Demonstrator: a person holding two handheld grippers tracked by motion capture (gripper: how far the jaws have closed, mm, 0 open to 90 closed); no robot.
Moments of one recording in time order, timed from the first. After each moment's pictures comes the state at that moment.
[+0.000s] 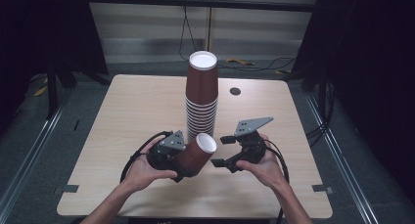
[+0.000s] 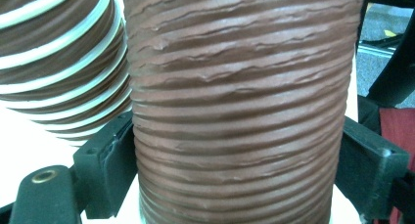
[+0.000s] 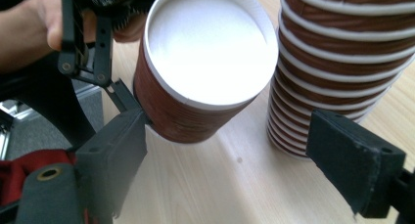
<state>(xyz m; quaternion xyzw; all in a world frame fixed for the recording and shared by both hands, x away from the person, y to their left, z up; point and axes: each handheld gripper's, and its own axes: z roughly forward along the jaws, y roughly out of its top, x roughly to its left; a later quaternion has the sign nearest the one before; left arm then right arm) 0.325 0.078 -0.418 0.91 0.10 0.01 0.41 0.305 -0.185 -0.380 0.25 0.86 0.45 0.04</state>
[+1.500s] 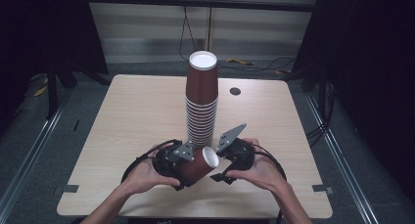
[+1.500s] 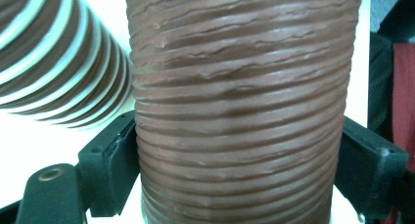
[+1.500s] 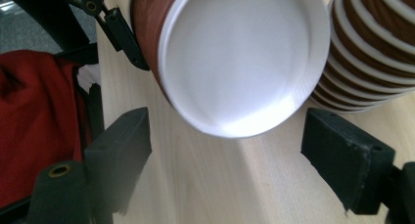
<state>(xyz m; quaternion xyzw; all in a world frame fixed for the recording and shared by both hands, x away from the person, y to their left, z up) 0.315 0.061 -0.430 0.95 0.06 0.01 0.30 0.304 -0.160 -0.397 0.17 0.94 0.29 0.01</state>
